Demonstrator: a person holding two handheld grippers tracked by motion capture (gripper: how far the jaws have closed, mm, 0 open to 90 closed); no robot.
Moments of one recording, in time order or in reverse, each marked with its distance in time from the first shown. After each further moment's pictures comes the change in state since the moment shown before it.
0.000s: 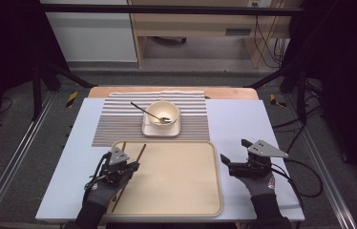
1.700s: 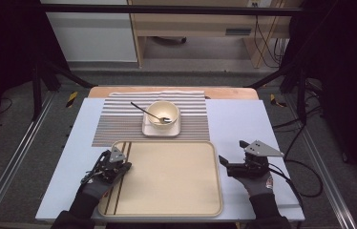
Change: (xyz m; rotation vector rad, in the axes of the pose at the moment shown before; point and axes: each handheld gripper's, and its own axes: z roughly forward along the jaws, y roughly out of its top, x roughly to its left) left arm 0.034 -0.019 0.016 0.109 0.036 0.090; right arm 0.001 -0.005 0.008 0.038 0.005 -0.003
